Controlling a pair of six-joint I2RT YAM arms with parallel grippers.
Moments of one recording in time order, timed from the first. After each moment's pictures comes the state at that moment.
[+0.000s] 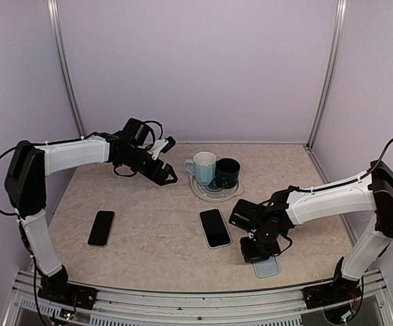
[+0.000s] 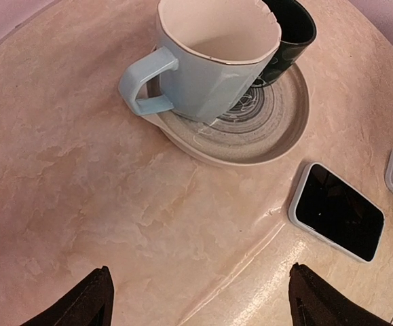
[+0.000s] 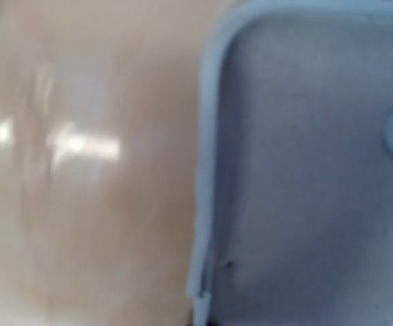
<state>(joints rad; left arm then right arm) -0.53 1.85 1.43 -0.47 0.32 0.12 1.07 1.63 0.93 -0.77 -0.01 0.93</state>
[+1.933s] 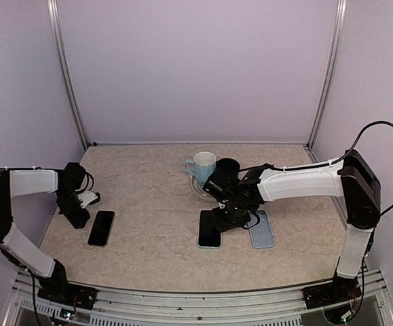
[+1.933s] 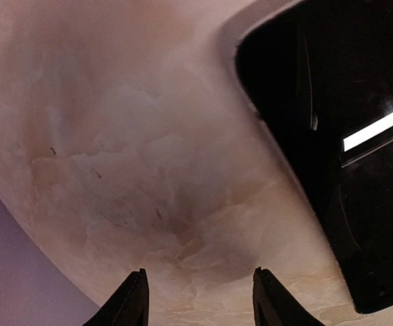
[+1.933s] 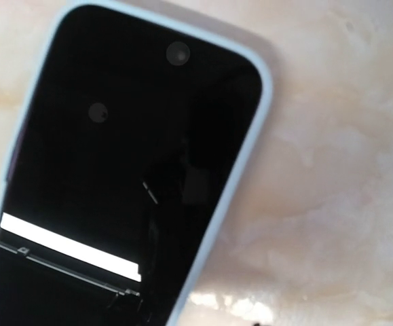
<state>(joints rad) -0.05 1.48 0.79 -0.71 -0.24 0.59 0.98 1.89 1.32 -0.69 0.16 0.64</state>
